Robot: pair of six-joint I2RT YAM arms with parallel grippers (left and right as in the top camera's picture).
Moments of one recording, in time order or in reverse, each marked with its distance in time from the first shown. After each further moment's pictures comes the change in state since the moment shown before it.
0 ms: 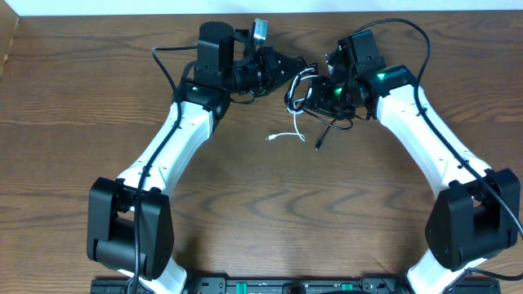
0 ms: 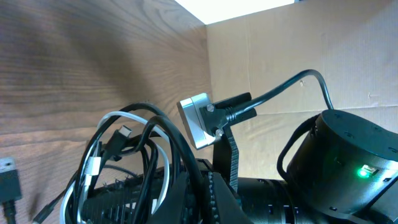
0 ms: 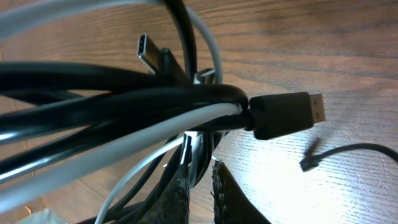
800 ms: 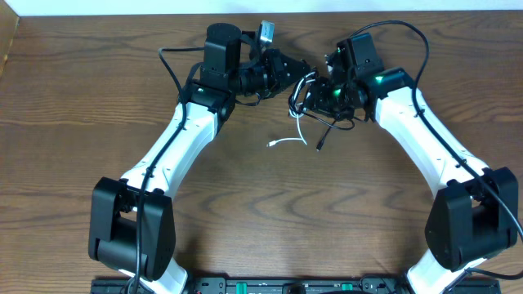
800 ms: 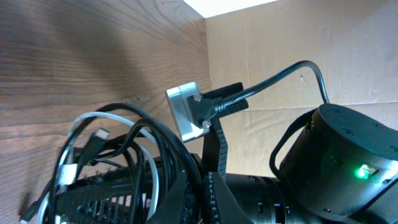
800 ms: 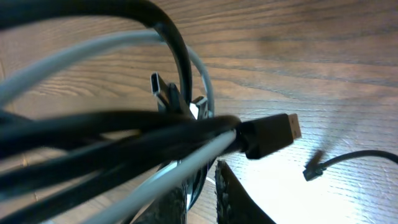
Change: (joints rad) left arm -0.029 0.000 0.000 0.002 -0.010 -0.018; right arm 0.008 0.000 -0.032 0.053 0.013 0.010
